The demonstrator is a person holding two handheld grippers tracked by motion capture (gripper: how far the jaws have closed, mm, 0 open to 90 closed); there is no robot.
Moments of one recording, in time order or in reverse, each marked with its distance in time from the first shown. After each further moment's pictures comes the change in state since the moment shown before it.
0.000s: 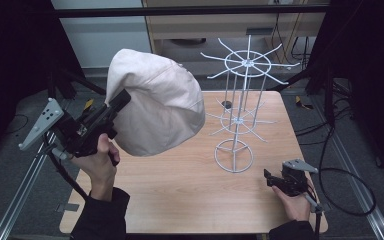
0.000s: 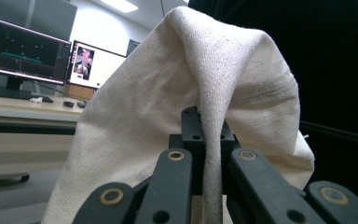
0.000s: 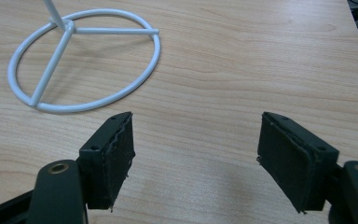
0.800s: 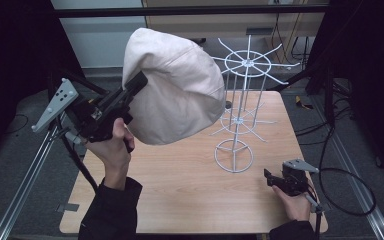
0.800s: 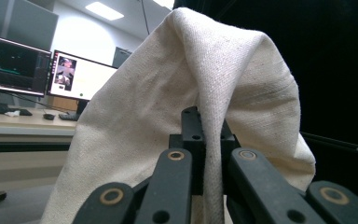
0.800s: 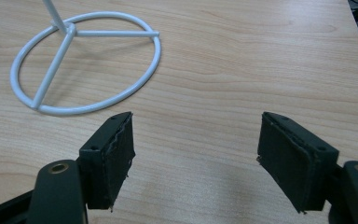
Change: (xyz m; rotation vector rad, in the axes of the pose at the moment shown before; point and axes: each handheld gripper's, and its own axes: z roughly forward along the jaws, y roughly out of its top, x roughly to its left) left arm -0.025 0.018 0.039 -0.027 -0.059 0.009; right arm -0.001 0.000 0.000 -0.007 0.006 0.006
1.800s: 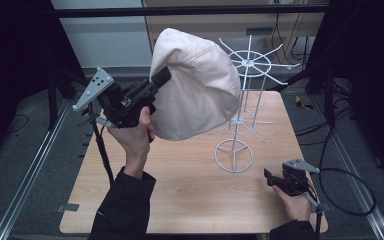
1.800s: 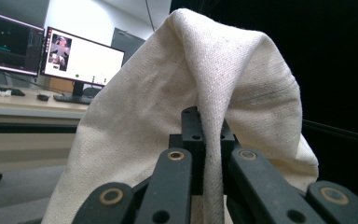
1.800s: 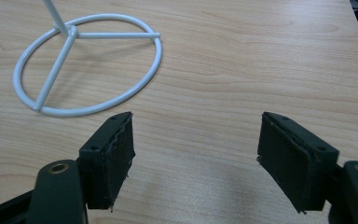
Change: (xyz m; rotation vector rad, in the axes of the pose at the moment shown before) left arm 0.006 -0.023 0.043 0.079 0.009 -0.031; right arm 0.000 0.000 0.000 -0.004 0.010 0.015
